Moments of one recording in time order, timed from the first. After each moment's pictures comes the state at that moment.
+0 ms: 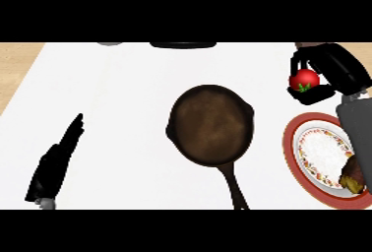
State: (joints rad) left arm 0.07 0.24 -0.01 -1.60 -0.16 0.02 0.13; right arm -0.67 -0.46 -0.04 -1.04 0.76 0.08 -0.44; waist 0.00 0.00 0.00
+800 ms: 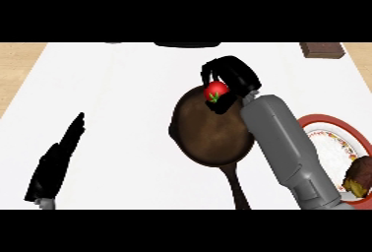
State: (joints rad) left arm 0.07 0.23 -0.01 -1.63 -0.17 0.00 0.15; right arm -0.86 -0.07 0.09 -0.83 0.79 0.08 -0.21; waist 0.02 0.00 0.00
